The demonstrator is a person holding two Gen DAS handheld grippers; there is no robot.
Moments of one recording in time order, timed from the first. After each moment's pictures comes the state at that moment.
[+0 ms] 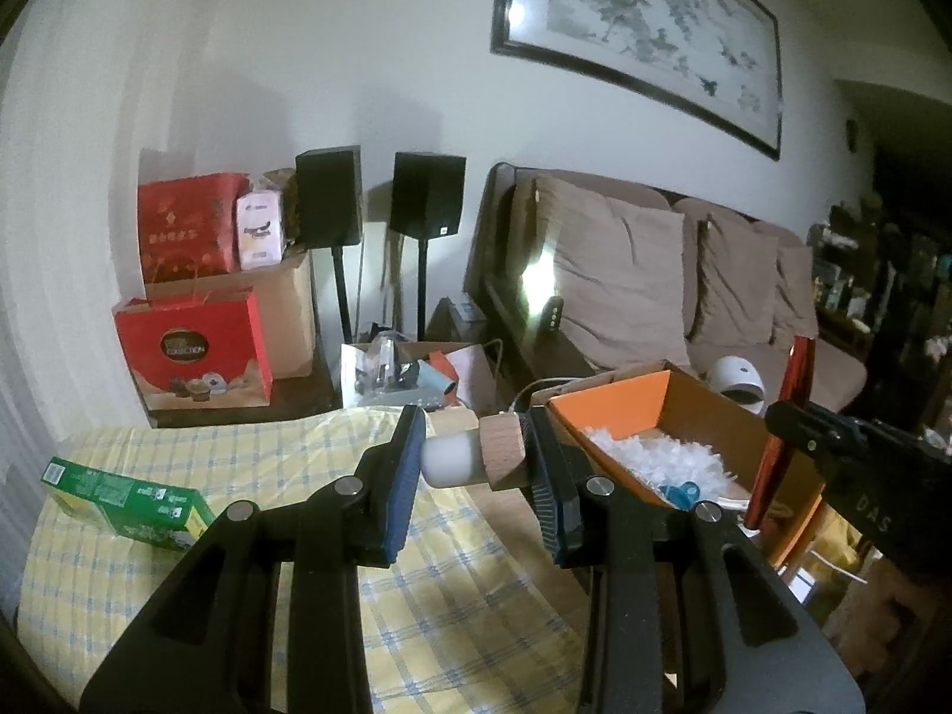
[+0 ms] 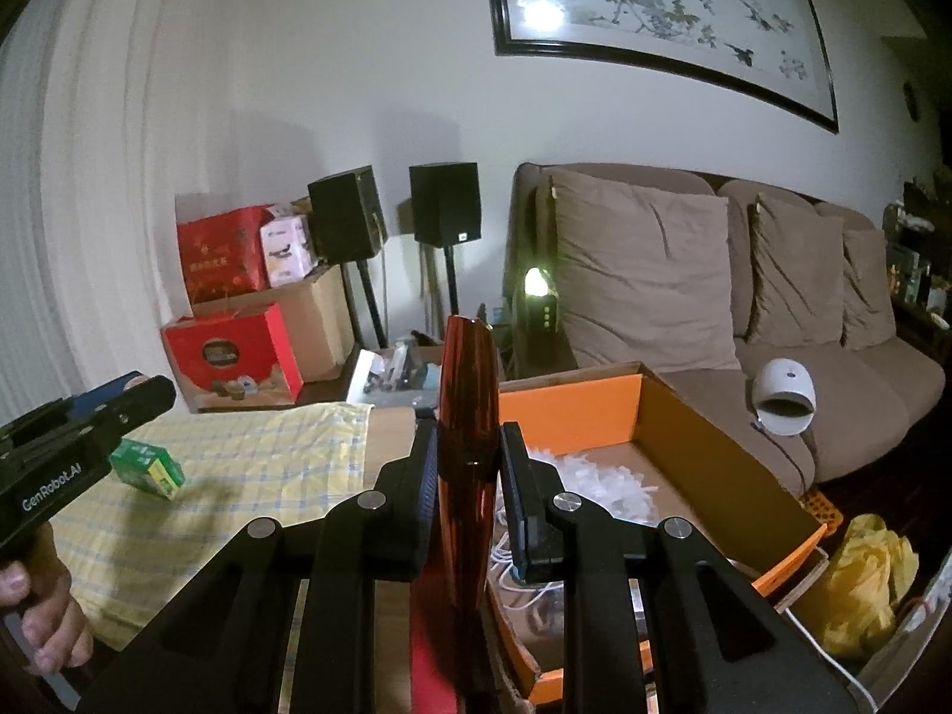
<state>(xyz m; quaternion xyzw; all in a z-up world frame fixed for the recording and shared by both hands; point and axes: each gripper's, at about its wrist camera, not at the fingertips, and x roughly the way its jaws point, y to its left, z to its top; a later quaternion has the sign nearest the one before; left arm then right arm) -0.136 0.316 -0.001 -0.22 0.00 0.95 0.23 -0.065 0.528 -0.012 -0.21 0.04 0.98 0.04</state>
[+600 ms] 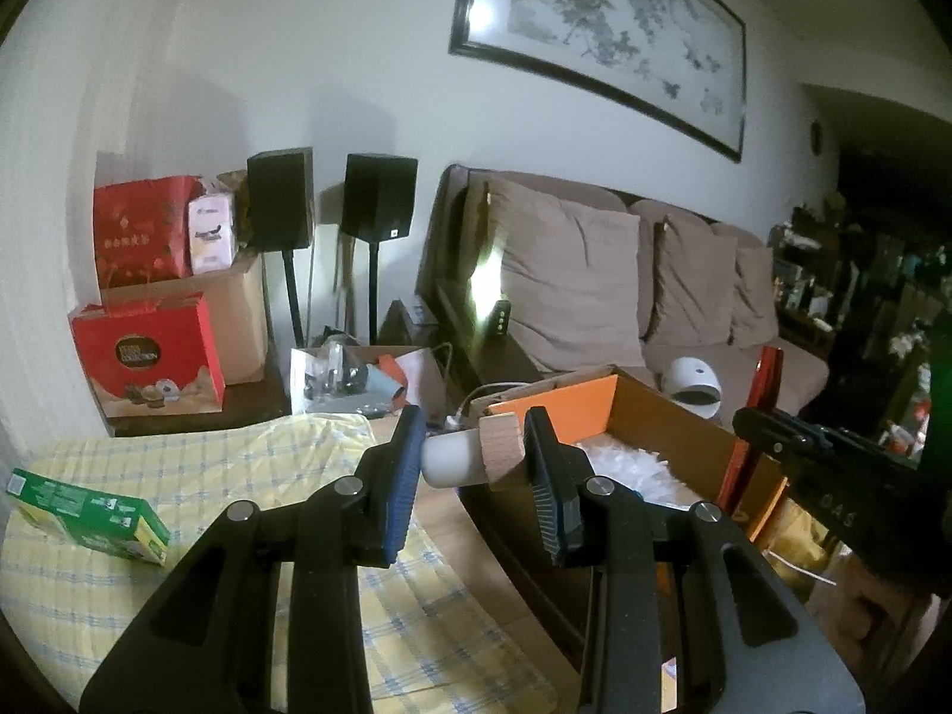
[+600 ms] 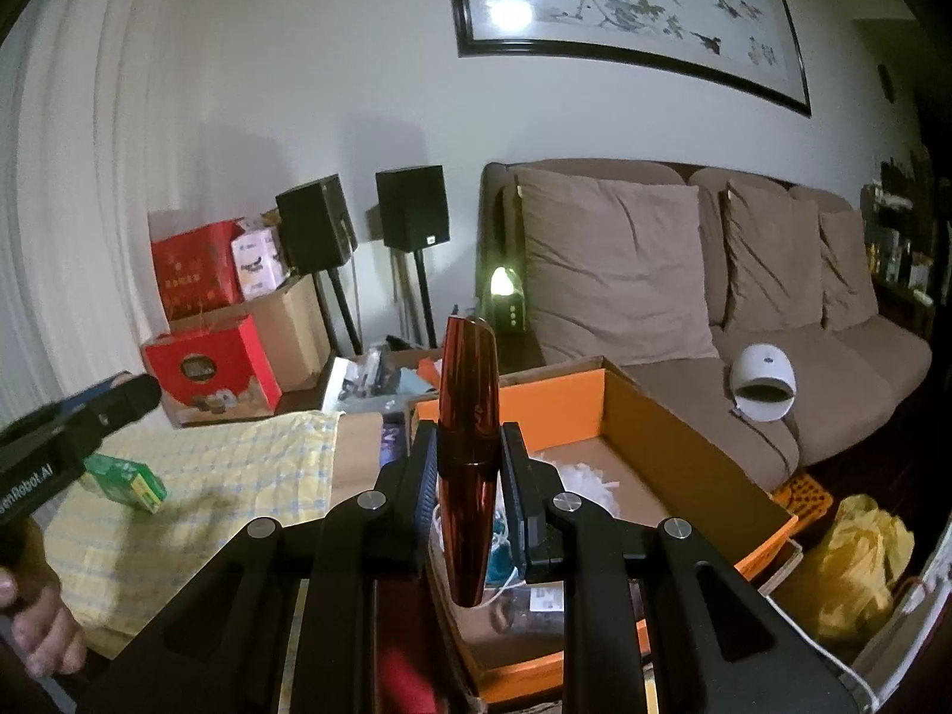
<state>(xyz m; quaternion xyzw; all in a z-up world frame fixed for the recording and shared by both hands) -0.131 0.342 0.007 -0.23 0.00 0.93 0.28 -0.057 0.558 -0.010 -0.21 0.06 0.97 0.07</state>
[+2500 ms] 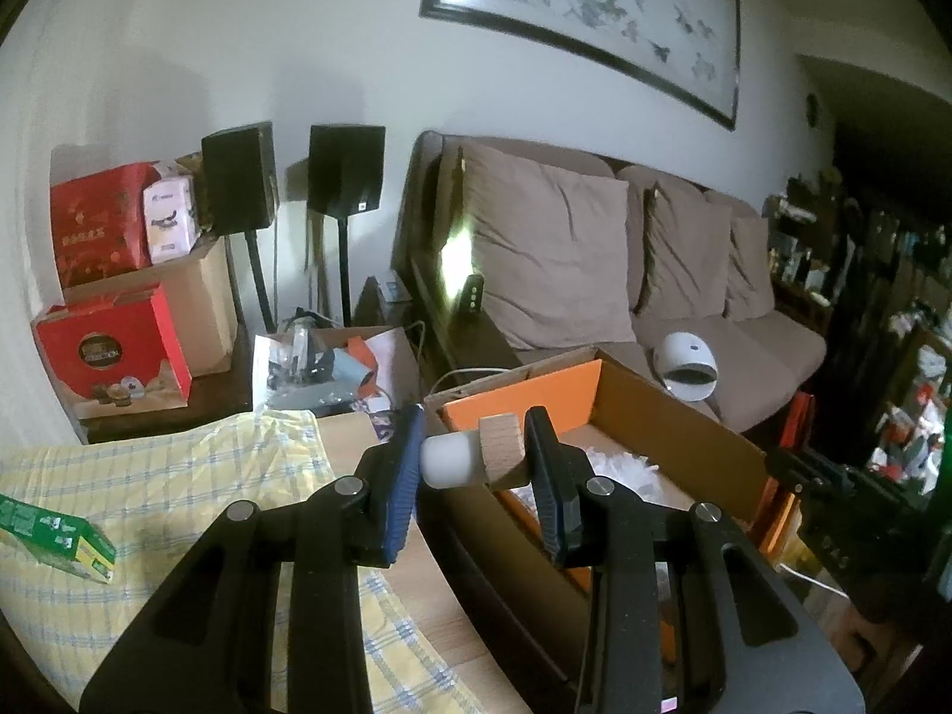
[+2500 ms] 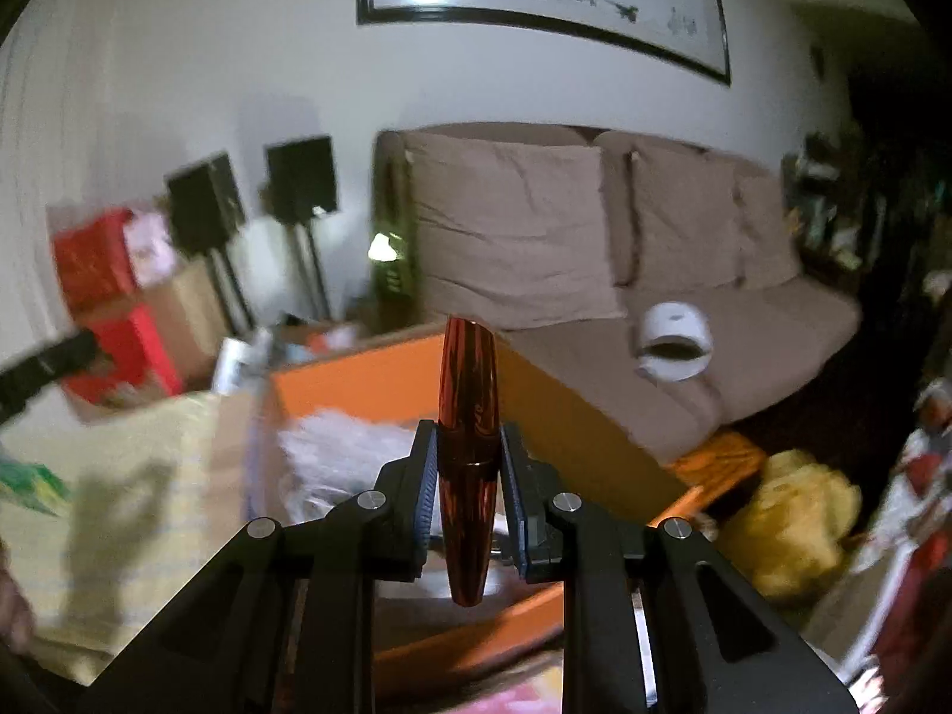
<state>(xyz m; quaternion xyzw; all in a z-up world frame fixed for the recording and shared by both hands) -0.163 0.416 -0.007 -0.26 0.02 0.92 0.29 -0.061 0.620 -0.046 -0.25 0.07 0.95 0.18</state>
